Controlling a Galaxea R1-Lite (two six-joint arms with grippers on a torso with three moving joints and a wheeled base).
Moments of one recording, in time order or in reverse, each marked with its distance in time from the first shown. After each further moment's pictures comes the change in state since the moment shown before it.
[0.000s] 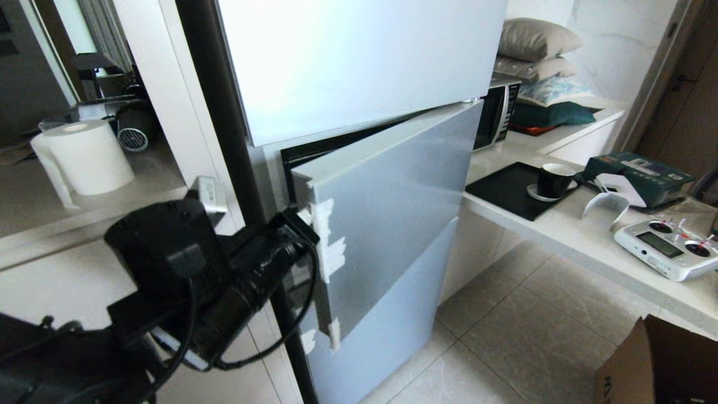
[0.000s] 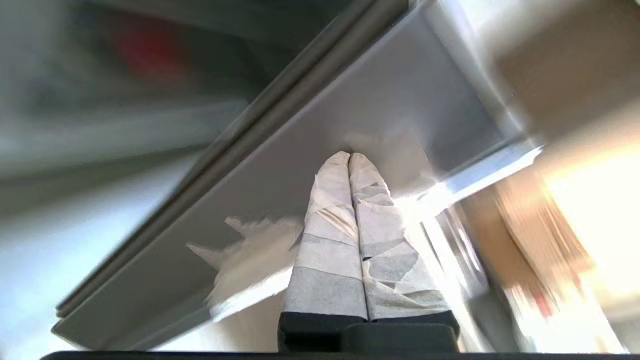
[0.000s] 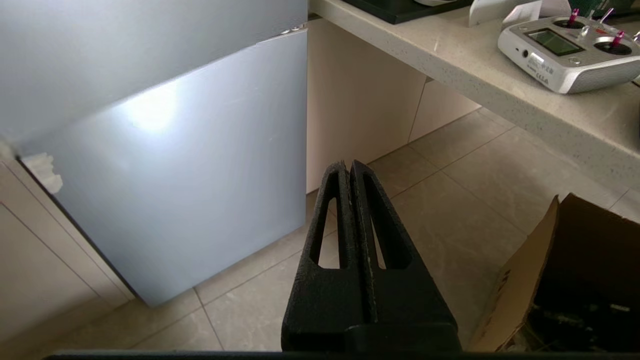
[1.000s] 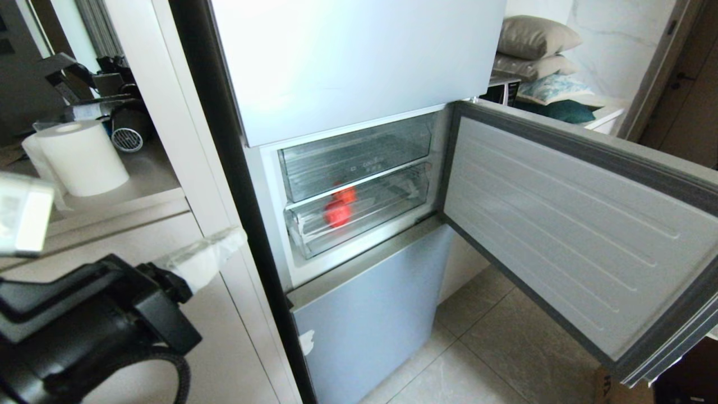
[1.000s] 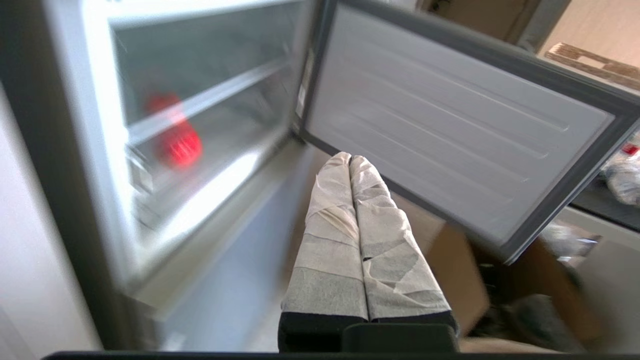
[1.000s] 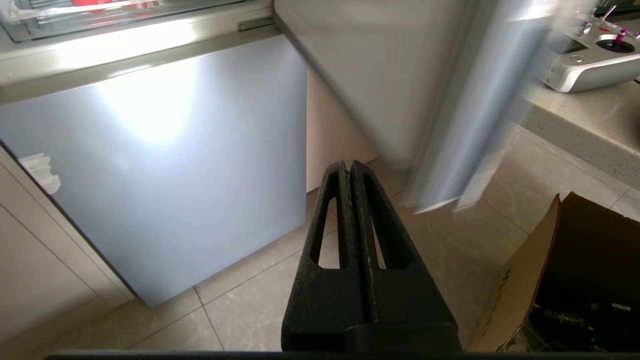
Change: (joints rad) left arm 0.049 -0.534 0.218 0.218 -0.215 0.569; right arm 0.000 0.000 0.000 0.000 0.000 0.000
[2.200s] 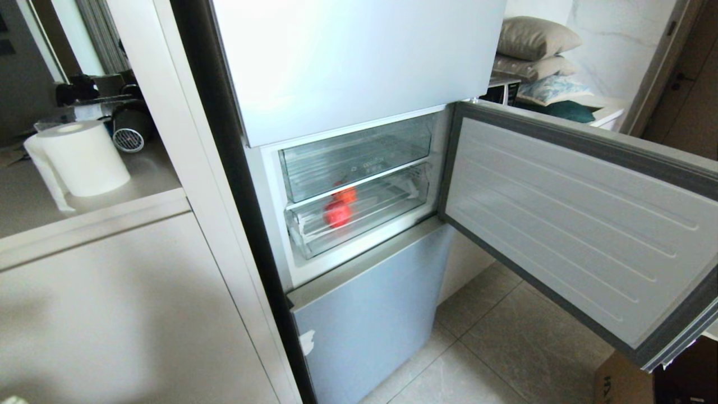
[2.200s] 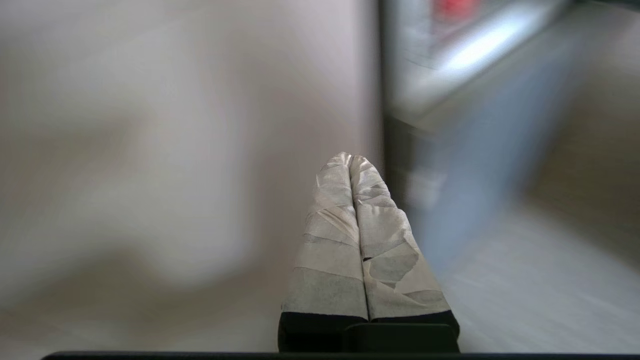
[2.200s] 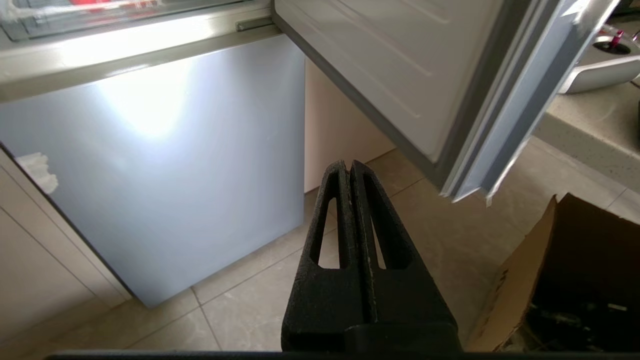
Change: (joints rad) left arm 0.793 -0.832 0.197 0.872 -0.187 0.298; right arm 0.000 0.000 0.000 0.001 0.000 -0.006
